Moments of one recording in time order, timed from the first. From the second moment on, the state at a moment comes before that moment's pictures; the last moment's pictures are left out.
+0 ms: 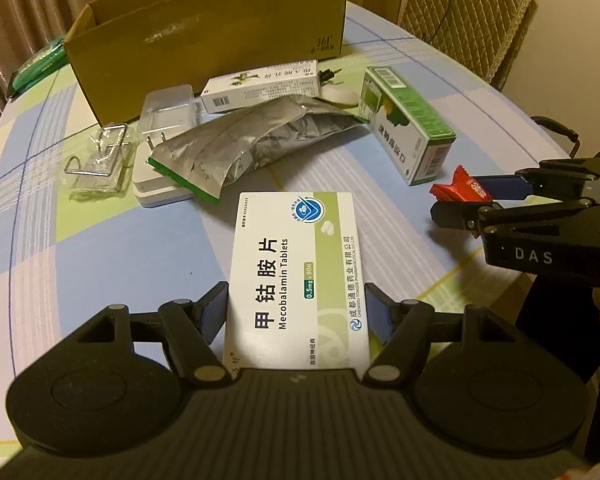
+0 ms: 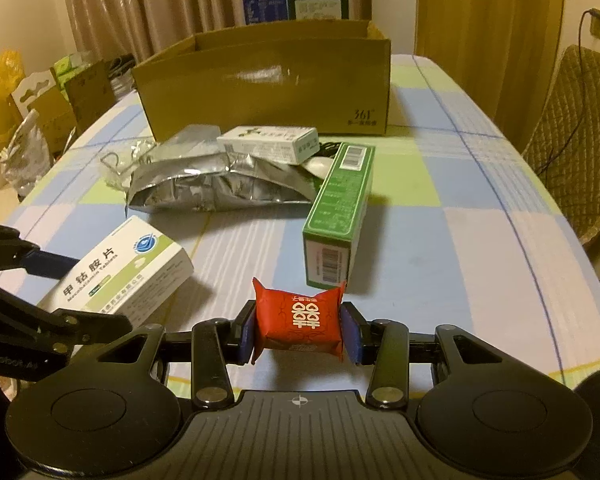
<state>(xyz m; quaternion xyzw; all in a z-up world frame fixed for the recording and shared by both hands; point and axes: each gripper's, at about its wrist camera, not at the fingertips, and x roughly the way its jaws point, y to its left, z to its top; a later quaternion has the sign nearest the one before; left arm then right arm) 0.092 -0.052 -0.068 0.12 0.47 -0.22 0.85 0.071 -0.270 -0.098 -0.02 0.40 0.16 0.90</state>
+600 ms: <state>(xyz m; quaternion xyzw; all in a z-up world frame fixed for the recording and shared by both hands) 0.092 -0.044 -0.007 0.09 0.42 -0.20 0.88 0.072 -0.268 -0.040 -0.03 0.34 0.16 0.93</state>
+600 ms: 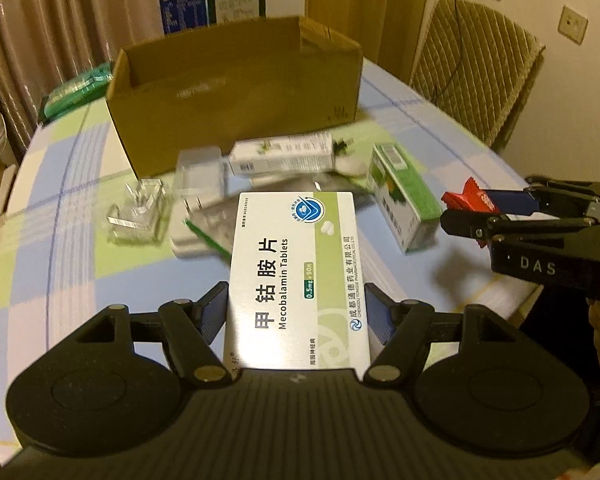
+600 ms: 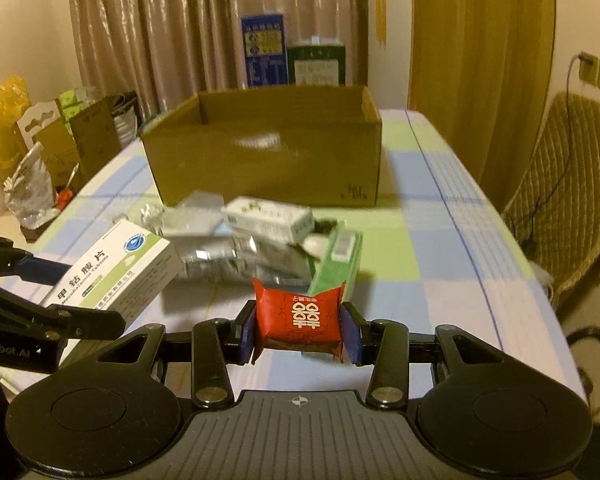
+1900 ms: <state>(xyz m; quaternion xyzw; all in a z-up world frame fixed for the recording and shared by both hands) 0.382 -0.028 0.035 0.02 0.38 -0.13 0.92 0.357 -0.178 0.002 -0.06 0.32 0.18 0.93</state>
